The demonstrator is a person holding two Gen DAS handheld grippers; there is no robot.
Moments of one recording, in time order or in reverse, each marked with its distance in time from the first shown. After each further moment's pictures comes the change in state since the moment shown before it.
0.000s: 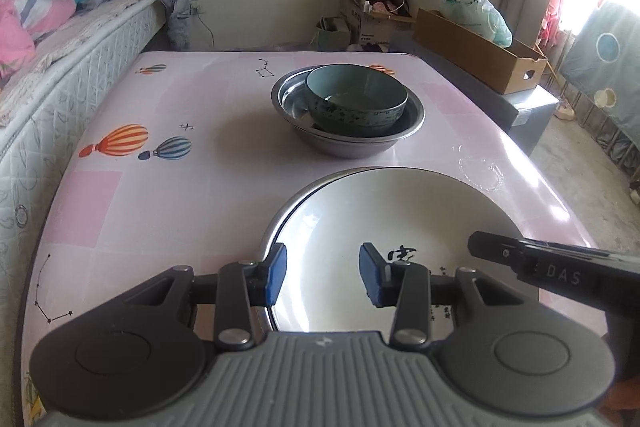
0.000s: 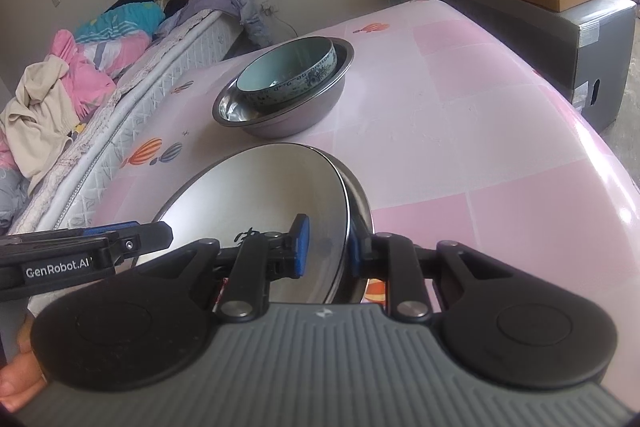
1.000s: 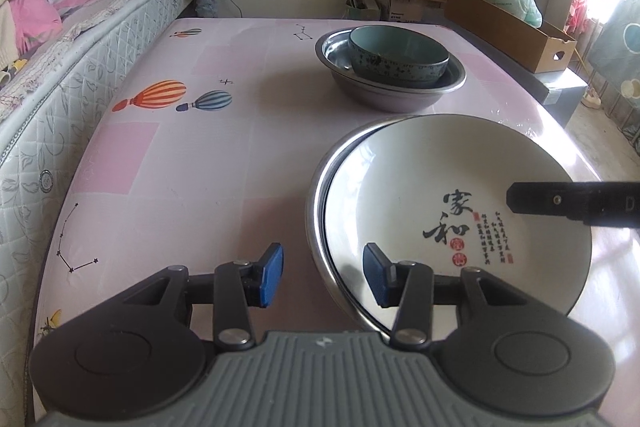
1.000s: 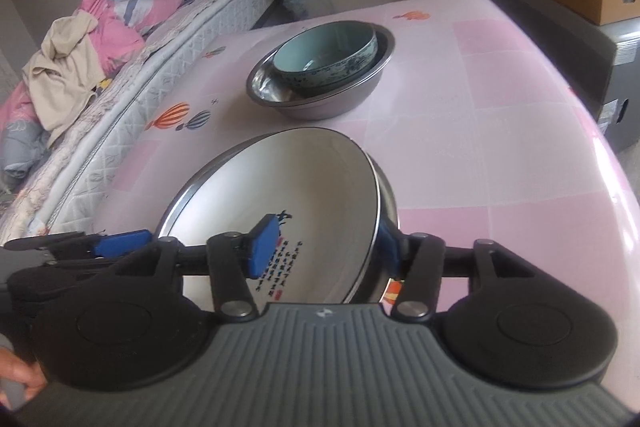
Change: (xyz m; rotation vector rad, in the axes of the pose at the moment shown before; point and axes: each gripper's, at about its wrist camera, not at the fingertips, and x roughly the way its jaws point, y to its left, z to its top) left arm 0.005 0.022 -0.031 -0.029 0.064 0.075; right arm -0.006 0.011 0.020 -0.123 0.123 0.073
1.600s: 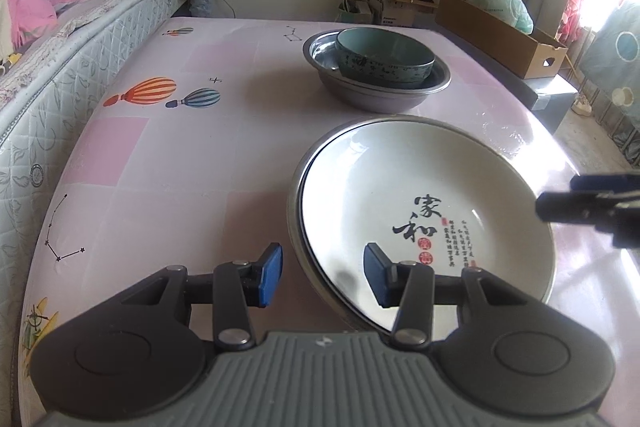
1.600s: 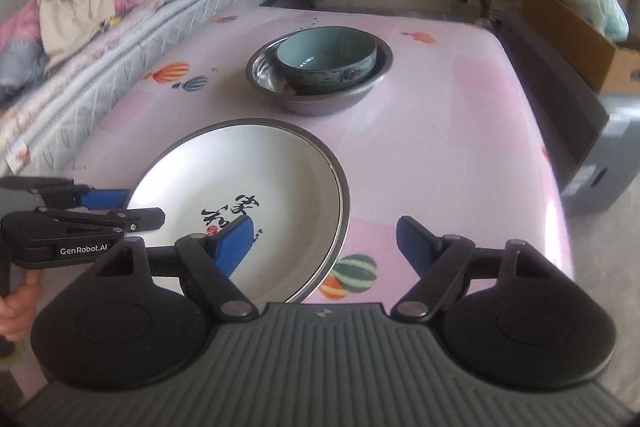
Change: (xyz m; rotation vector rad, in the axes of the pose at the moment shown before) left arm -0.006 -0.006 -0.006 -0.017 -0.020 -0.036; right arm -0.034 -0.005 0.012 -0.212 0.037 -0.070
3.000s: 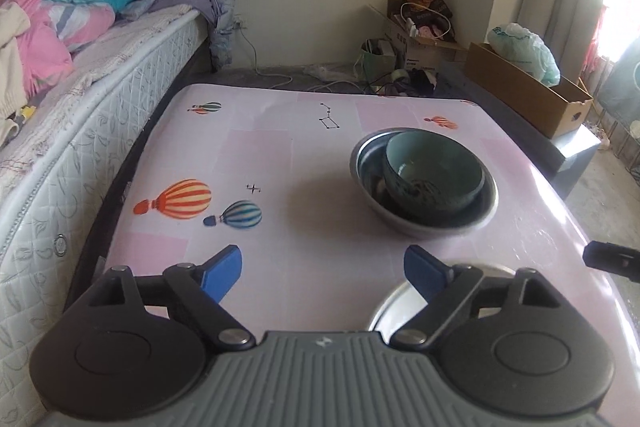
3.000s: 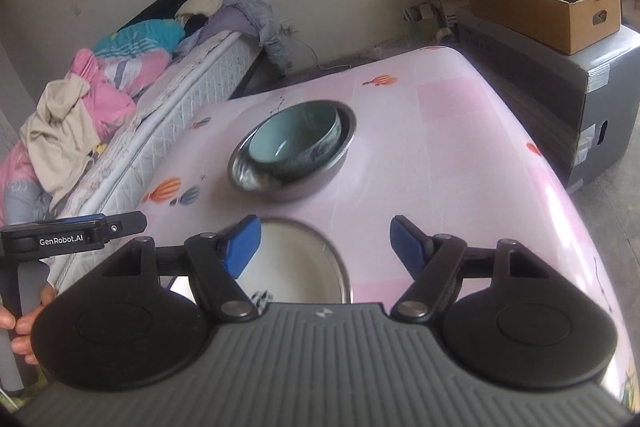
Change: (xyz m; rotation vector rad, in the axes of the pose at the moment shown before) left arm 0.008 0.034 0.114 -0.025 -0.071 0.050; right arm -0.003 -0.038 0.025 0.306 -0.192 0.036
